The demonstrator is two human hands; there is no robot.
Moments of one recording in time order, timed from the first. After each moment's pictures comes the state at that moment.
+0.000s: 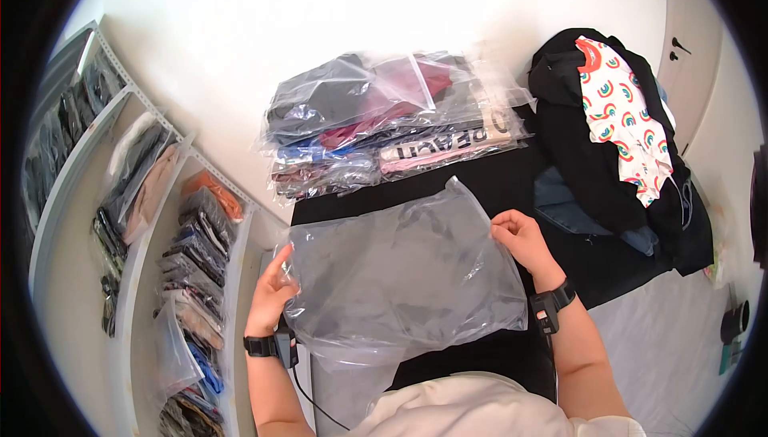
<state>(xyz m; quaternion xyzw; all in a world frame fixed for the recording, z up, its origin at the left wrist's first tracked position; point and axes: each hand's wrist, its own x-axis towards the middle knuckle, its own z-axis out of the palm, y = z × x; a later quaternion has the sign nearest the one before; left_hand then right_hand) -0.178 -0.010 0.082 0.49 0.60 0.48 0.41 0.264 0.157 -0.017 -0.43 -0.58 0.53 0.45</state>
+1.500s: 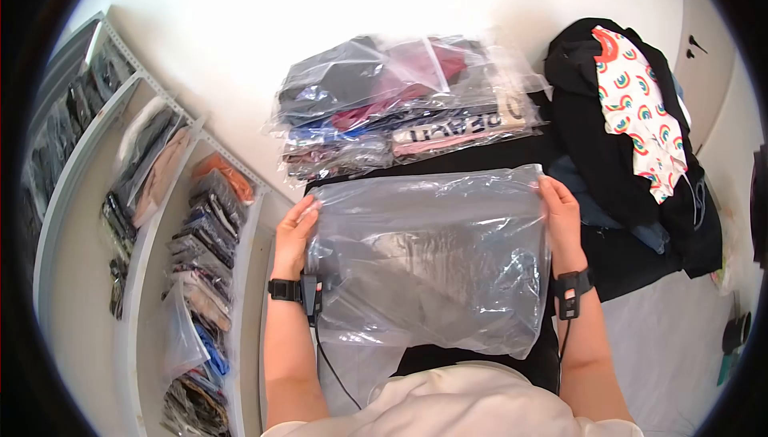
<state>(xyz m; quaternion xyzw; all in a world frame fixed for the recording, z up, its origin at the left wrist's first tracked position) -0.178 0.075 0.060 0.43 0.58 0.59 0.36 0.279 0.173 -0.008 -0.37 -0.37 0.53 0.66</state>
